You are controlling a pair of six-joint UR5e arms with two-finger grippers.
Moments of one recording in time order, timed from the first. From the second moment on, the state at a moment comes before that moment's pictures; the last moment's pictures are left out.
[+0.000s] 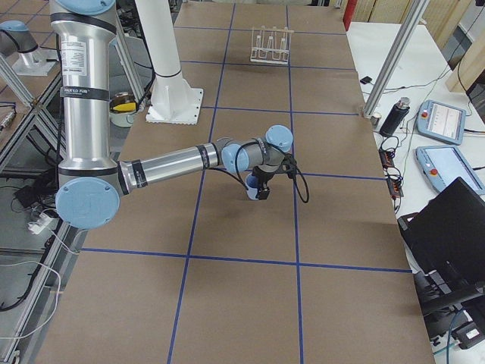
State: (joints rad) left arm -1.63 -1.51 -1.78 -1.50 -2.43 0.01; right arm 1.12 -1.59 1.81 -1.53 2.43 0.29
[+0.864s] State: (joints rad) left arm -1.63 -1.51 -1.78 -1.50 -2.43 0.02; right arm 1.09 -1.54 1.71 -1.53 2.44 0.29
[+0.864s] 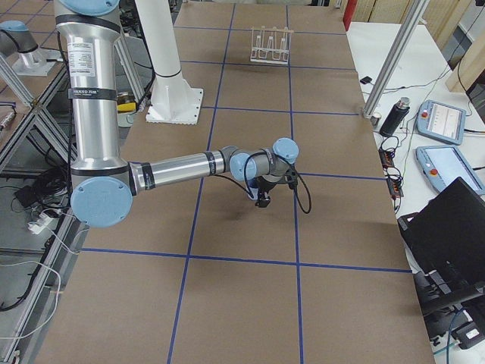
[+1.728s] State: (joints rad) left arm -1.63 -1.52 -1.80 -1.50 -2.43 0.01; right arm 1.08 -1.49 1.81 -1.53 2.56 0.31
